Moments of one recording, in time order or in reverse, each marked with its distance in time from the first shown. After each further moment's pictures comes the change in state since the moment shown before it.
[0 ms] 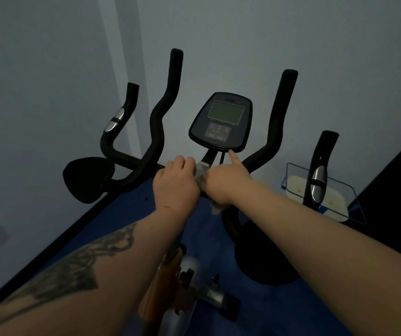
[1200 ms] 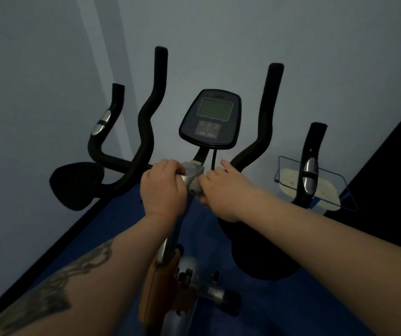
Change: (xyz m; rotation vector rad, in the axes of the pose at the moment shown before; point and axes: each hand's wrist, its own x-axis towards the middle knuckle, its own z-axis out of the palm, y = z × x) left_hand -0.004 -0.010 -0.001 -0.385 0.137 -0.044; right_hand -0.007 -0.003 0.035 0.031 0.121 0.012
